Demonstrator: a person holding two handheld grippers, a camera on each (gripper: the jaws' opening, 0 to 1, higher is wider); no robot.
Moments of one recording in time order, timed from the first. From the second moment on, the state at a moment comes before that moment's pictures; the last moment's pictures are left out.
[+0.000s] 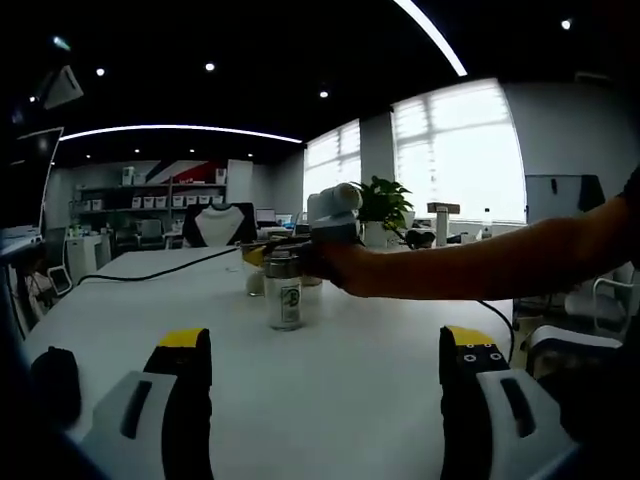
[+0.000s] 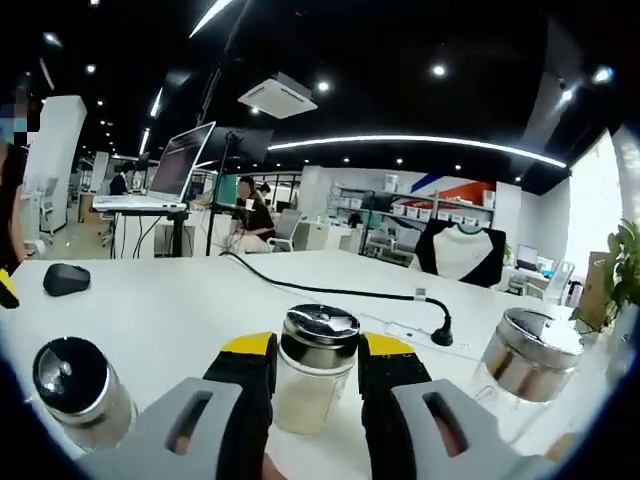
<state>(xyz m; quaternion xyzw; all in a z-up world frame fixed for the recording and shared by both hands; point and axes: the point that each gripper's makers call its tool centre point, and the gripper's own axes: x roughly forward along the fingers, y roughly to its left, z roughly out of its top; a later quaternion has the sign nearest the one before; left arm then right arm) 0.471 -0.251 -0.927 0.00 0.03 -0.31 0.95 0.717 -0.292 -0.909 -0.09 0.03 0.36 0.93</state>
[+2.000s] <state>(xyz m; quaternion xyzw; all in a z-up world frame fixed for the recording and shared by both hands) 0.470 -0.308 -0.915 0.08 -0.05 -0.31 0.95 0.473 -0.332 -0.865 0.03 -0.03 0.50 0.87</state>
